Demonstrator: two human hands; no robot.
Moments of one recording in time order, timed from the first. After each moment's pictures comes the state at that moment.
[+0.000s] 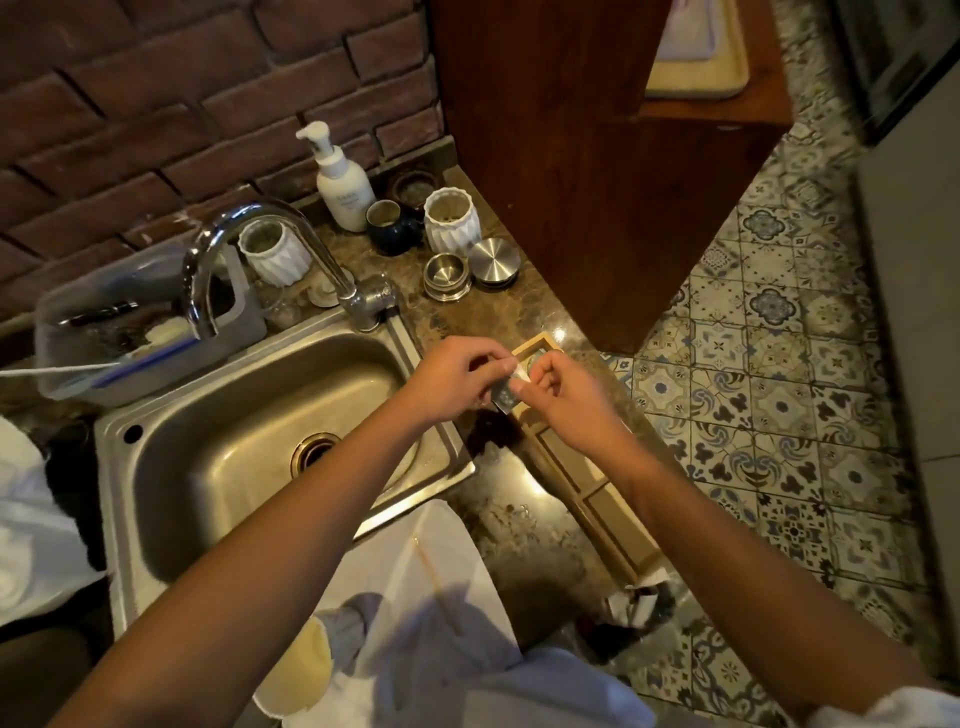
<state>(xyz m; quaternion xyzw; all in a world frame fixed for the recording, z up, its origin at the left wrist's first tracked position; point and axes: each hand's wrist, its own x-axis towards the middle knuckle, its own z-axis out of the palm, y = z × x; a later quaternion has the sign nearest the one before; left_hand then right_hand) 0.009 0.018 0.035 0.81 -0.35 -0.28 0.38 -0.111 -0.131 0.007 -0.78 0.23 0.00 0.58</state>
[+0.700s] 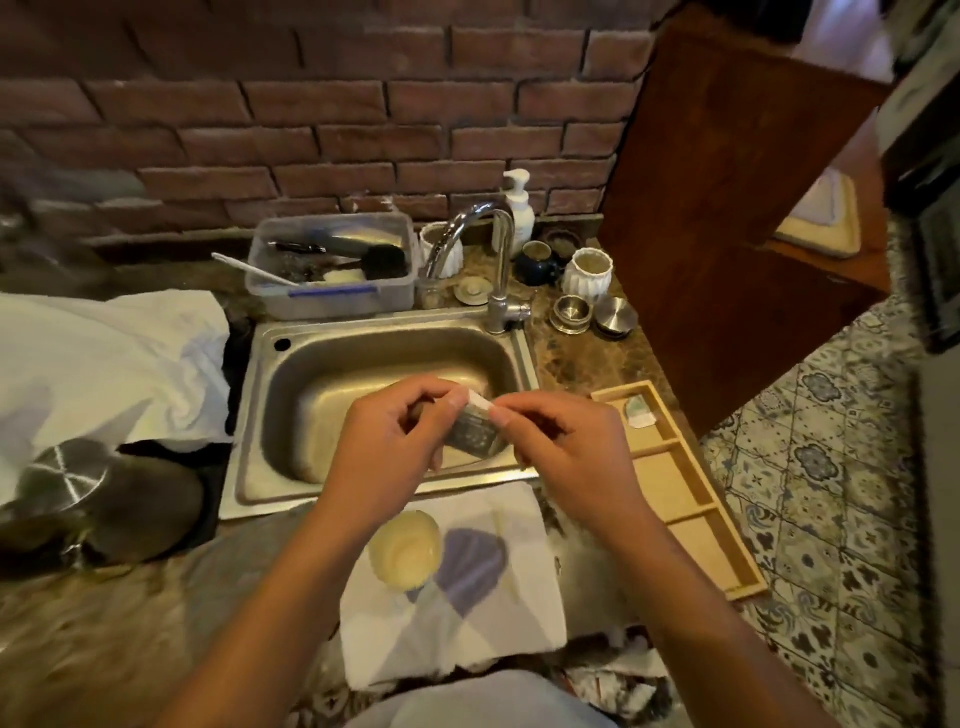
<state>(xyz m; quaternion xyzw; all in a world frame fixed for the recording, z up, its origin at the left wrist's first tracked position) -0.135 0.259 0.150 0.79 -0.12 -0.02 0.60 -0.168 0.068 0.149 -0.86 -0.06 -0.11 0.50</state>
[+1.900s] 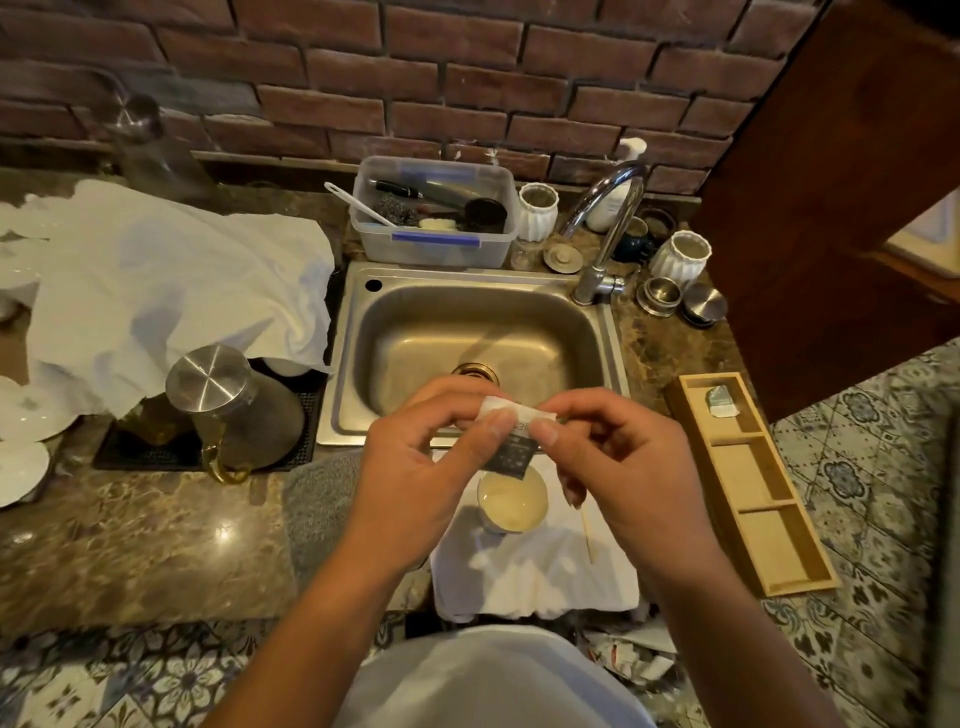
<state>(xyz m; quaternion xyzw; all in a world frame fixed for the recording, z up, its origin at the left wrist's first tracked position) -0.197 0.375 0.150 0.69 -0.07 0.03 0.72 -0.214 0.200 0.189 -0.75 0.00 0.01 0.66</state>
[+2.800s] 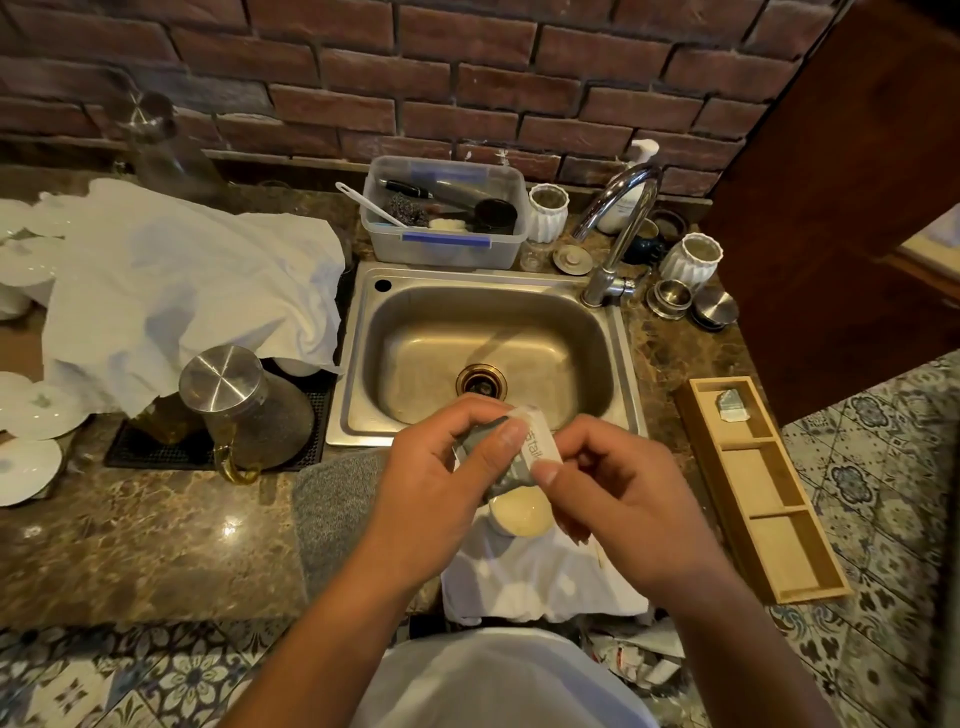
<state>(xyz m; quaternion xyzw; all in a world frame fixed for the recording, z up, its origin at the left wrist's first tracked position) -0.201 0.376 0.150 0.67 -0.06 -0.04 0.74 -0.221 0.205 0.186 -0.77 -0.05 0.10 0.62</state>
